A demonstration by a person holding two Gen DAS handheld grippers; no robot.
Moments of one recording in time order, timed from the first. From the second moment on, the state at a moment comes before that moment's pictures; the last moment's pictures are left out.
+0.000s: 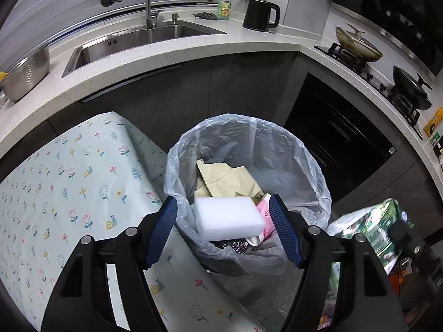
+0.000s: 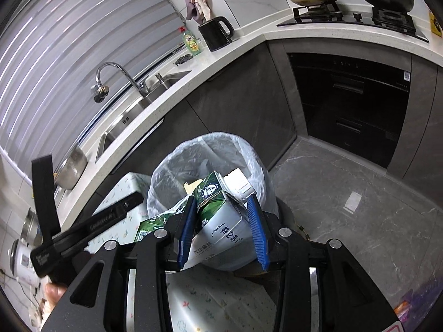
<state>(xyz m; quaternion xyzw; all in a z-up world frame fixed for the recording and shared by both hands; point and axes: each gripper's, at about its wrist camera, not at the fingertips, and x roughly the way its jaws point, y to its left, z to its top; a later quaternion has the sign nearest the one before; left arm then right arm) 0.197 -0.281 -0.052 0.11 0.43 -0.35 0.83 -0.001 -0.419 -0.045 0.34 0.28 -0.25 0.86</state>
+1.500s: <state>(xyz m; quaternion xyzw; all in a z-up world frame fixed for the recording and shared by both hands) 0.155 -0.138 -0.002 0.08 0.39 -0.22 0.89 0.028 -0.319 0.011 0.18 0.35 -0.19 0.90</state>
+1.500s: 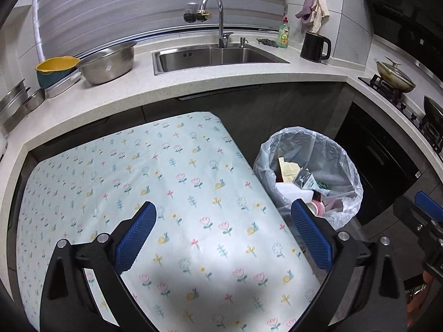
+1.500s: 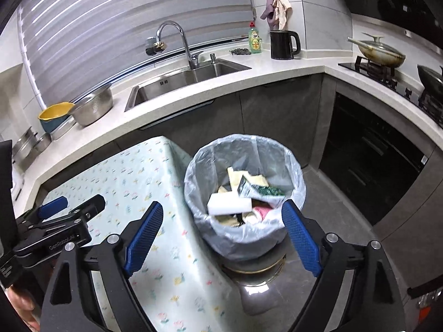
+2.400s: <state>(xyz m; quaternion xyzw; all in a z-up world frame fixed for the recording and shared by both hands) 0.108 -0.135 -0.015 0.11 0.40 -0.20 0.89 0.007 -0.296 -0.011 0.13 0.38 -0.19 0.89</state>
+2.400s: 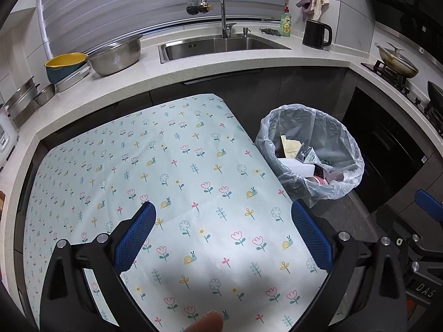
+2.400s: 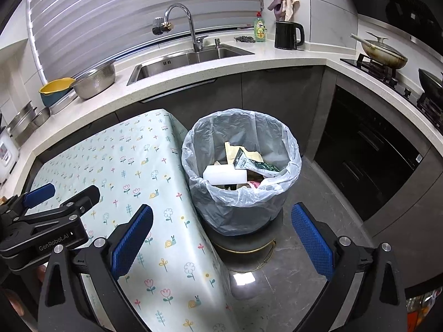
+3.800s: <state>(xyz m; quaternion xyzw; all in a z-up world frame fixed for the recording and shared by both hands) 0.094 -0.148 -0.023 0.12 0.40 -0.19 0.89 -0.001 -0.293 -0.025 0.12 0.40 -0.18 0.89</state>
